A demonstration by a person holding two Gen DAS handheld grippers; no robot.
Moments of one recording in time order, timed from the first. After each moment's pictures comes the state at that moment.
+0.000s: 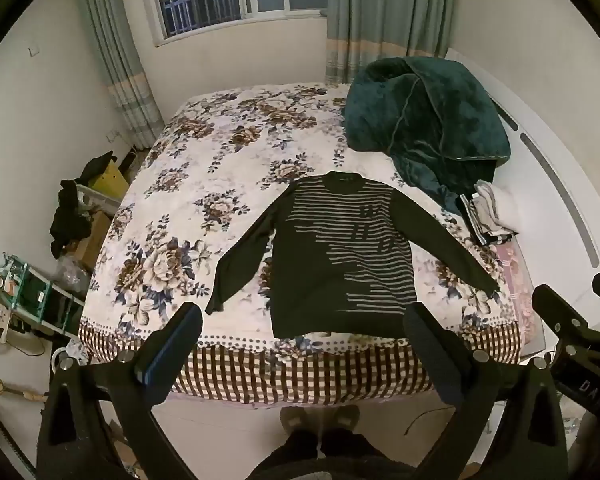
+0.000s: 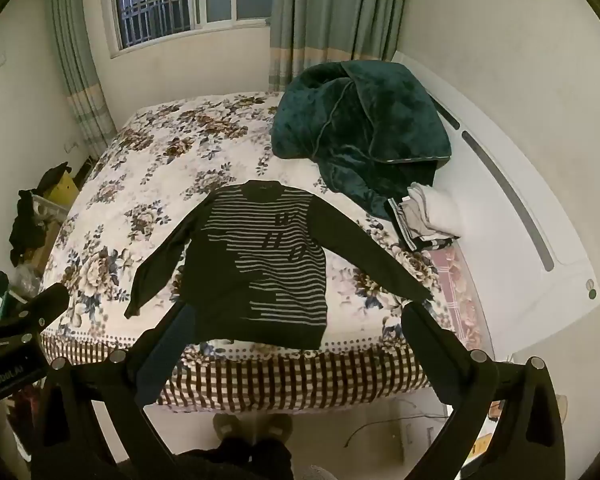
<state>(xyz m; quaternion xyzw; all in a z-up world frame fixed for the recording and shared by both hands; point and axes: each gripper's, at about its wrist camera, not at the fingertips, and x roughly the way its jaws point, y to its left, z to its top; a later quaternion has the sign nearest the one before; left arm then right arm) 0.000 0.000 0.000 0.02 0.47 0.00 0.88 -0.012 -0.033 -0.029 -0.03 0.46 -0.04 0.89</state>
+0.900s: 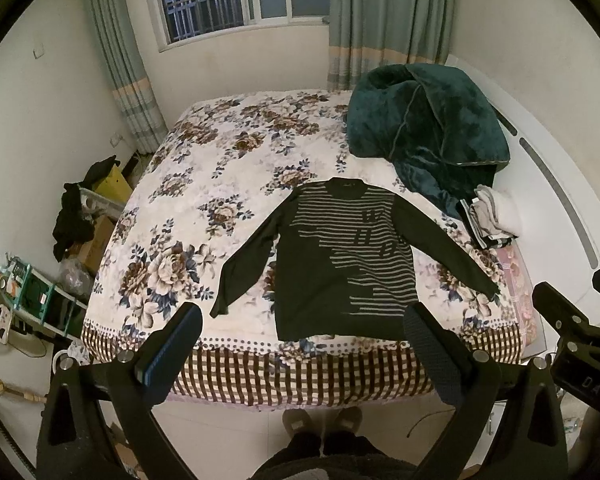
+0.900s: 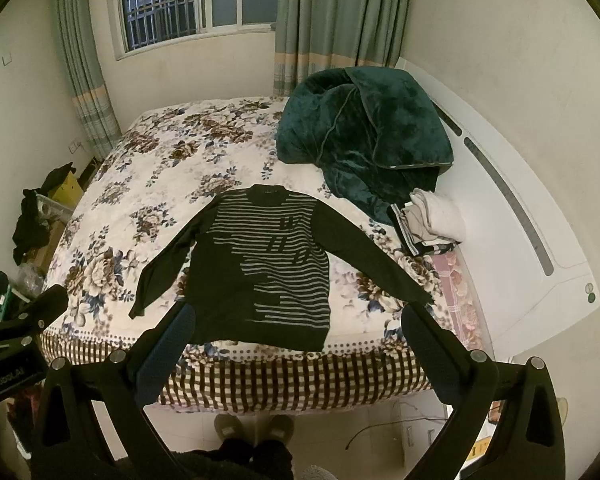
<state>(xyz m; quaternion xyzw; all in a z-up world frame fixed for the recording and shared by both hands) 0.004 0.006 0.012 0.02 0.47 -0.01 0.88 -0.014 -0.026 -0.018 -0.03 0.45 -0.04 0.89</state>
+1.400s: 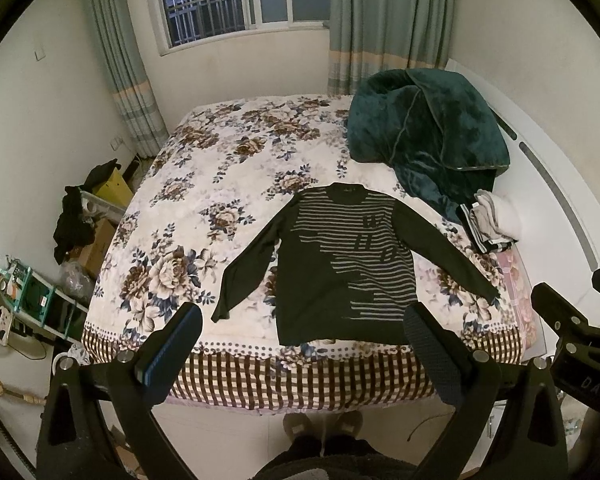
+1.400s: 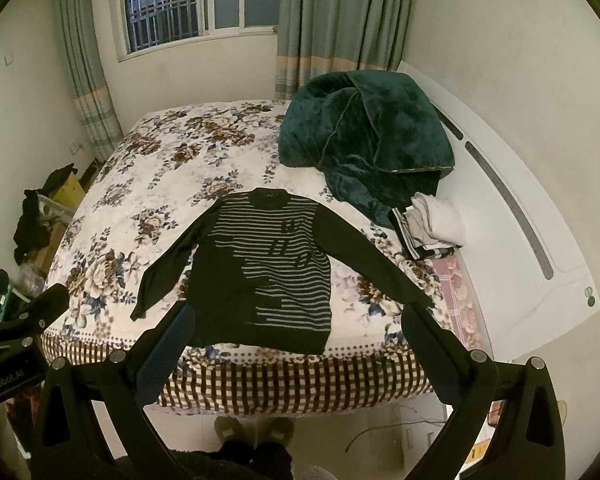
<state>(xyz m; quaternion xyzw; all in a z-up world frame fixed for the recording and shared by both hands) 0.007 0.009 0.023 0.02 0.46 -0.01 0.89 -0.015 -0.029 -0.017 -0.03 0.45 -0.04 0.89</state>
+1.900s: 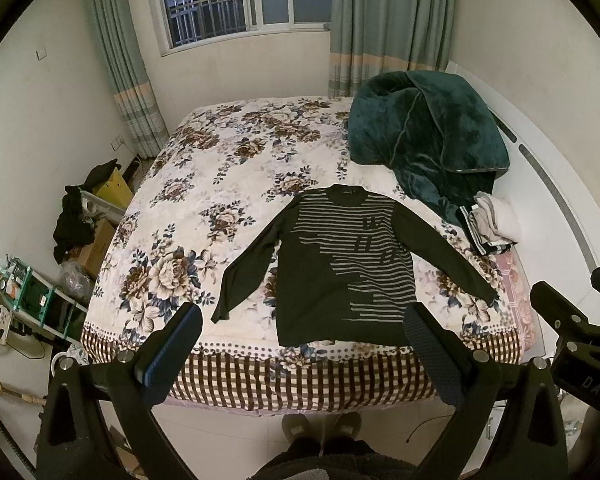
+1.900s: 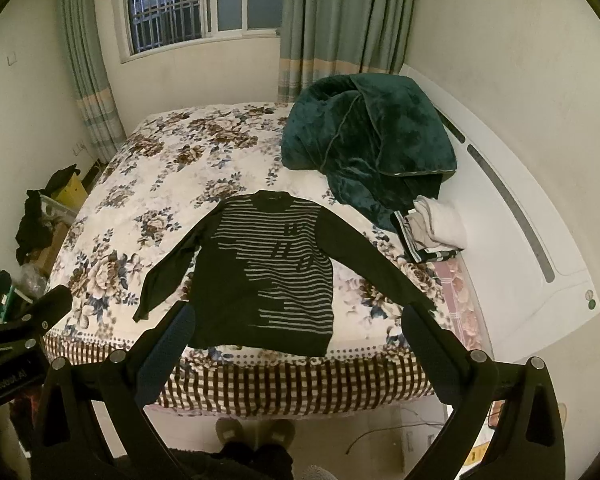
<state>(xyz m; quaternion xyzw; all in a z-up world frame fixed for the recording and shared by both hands) 0.007 0.011 0.023 0.02 0.46 -0.01 0.89 -0.014 -0.018 0.005 -0.03 0.45 -0.03 0.89</state>
